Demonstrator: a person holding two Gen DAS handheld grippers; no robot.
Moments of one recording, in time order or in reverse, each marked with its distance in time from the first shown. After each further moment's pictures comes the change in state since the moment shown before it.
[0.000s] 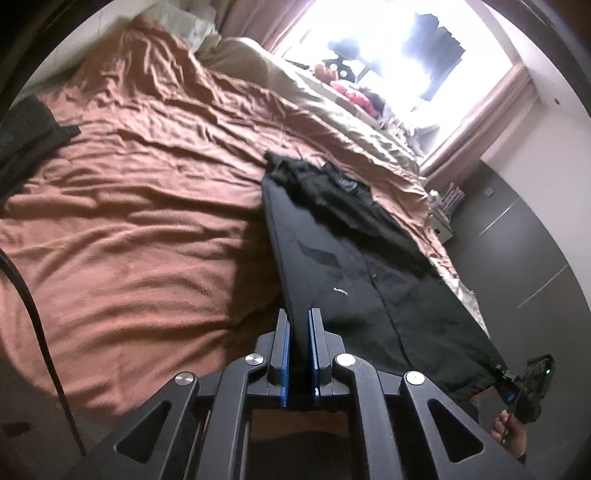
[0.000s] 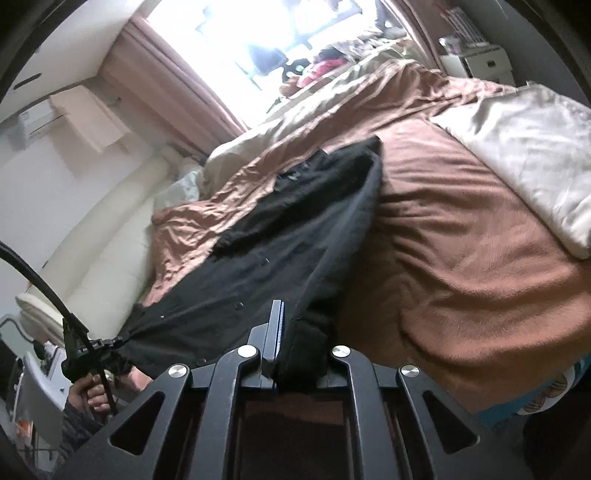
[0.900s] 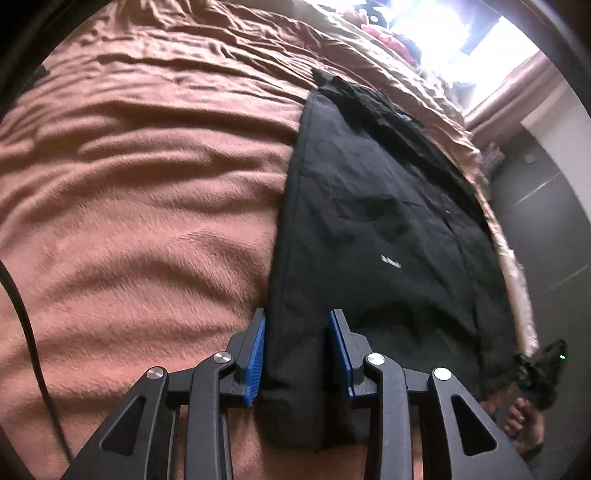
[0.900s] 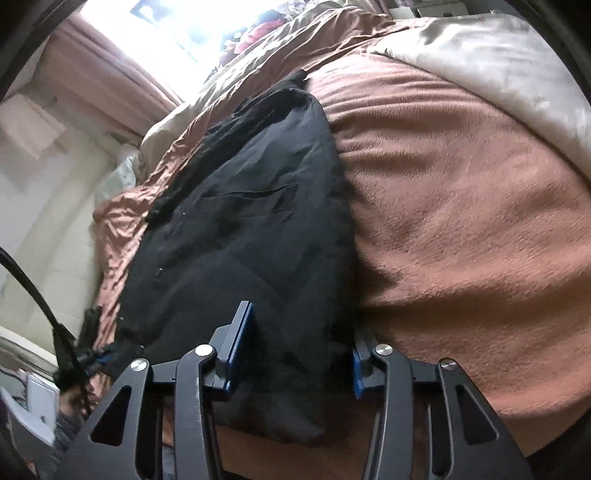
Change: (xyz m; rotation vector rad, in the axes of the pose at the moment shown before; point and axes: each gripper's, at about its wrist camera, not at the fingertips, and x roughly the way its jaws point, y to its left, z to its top) left arm 0.151 0.060 -0.002 -0.027 0.248 0.085; right arm 0.107 -0.059 0.011 0.146 0.156 -0.143
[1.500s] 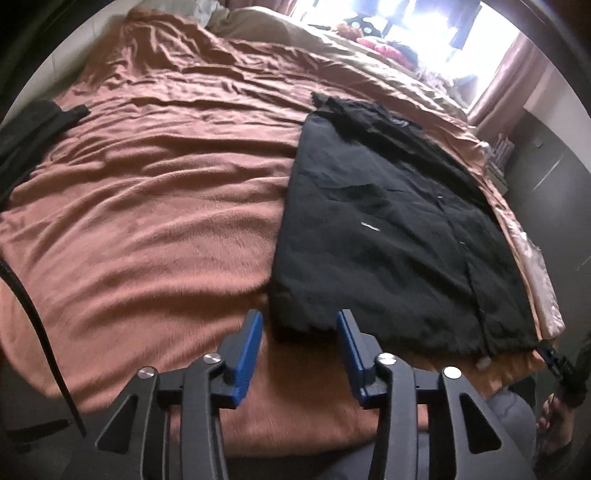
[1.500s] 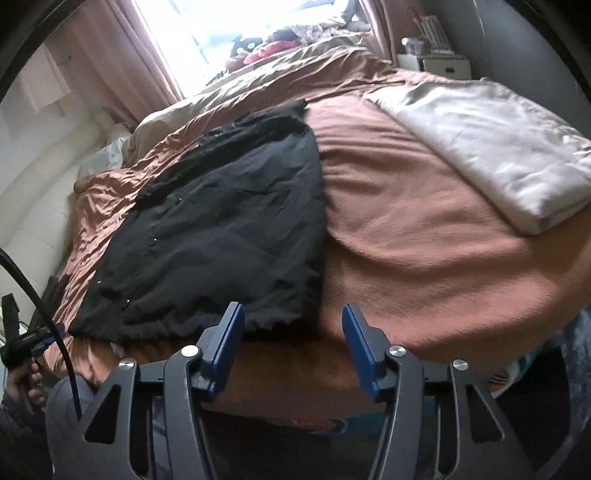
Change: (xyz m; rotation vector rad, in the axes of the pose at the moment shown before) left arm -0.046 -0.032 -0.037 0.077 -0.099 0.172; right arm -0.058 0.028 -0.035 -0.191 -0.074 -0.183
